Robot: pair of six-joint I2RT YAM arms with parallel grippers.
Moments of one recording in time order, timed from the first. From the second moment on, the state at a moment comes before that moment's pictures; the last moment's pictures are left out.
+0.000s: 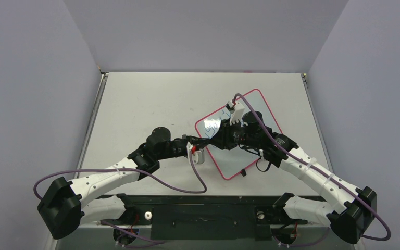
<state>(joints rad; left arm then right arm) -0.84 1.13 0.64 0.32 0.47 0.74 0.71 1.09 0.95 -0.35 -0.28 0.47</state>
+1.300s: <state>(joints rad) -0.81 1.13 0.65 0.31 0.39 0.63 0.68 0.89 0.87 -0.42 0.00 0.48</state>
